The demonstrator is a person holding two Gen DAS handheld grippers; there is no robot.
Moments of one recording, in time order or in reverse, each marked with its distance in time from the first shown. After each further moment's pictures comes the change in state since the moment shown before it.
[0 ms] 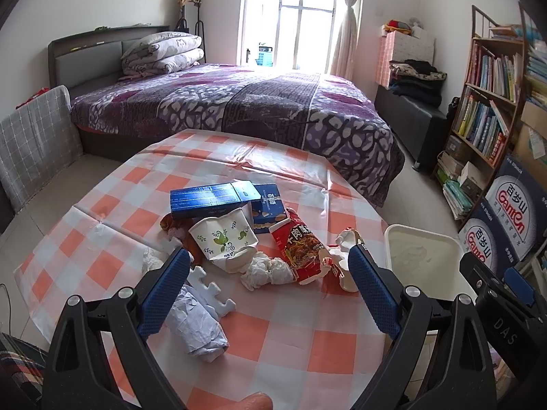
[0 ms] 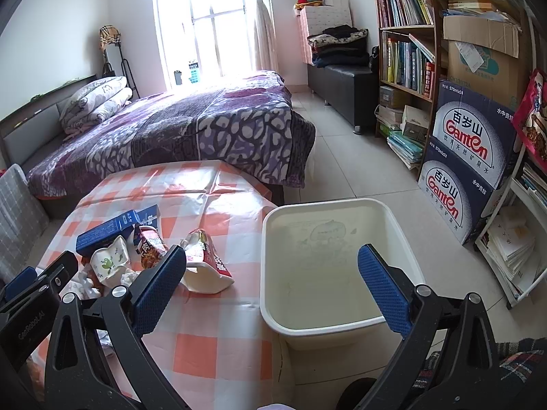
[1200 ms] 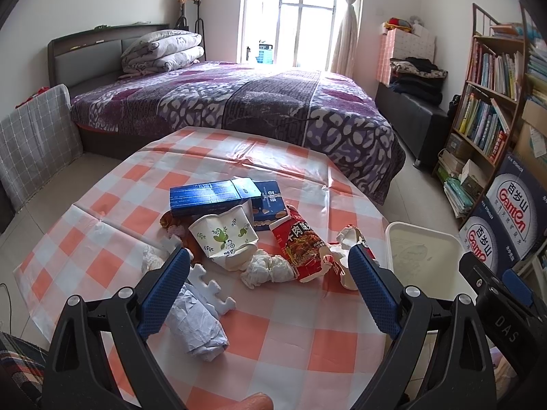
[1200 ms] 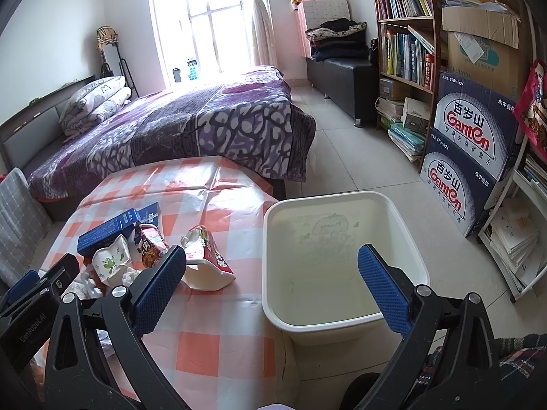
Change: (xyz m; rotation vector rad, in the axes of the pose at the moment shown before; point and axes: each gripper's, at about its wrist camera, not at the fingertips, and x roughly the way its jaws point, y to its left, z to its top) left arm 0.006 -0.004 -0.006 -0.010 0.002 -0.003; right arm 0.006 0.000 -0.004 0.008 0.003 0.004
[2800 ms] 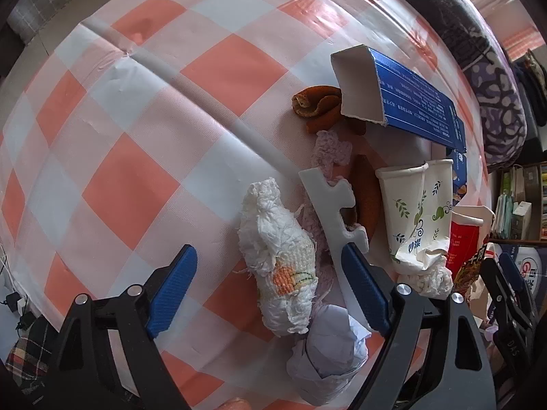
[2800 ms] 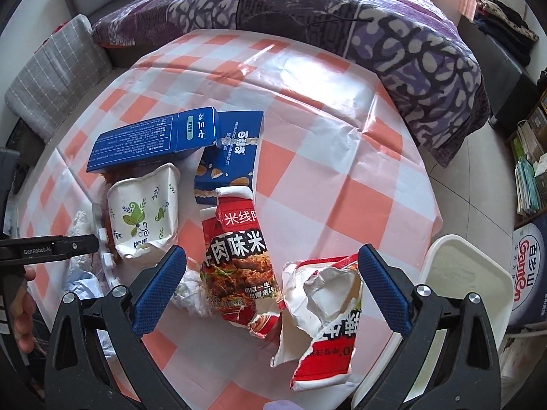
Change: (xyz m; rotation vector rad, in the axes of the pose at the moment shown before) left arm 0.161 0.172 -0.003 -0.455 0.735 0.058; right arm 0.168 0.157 0.022 -0.503 0.539 0.301
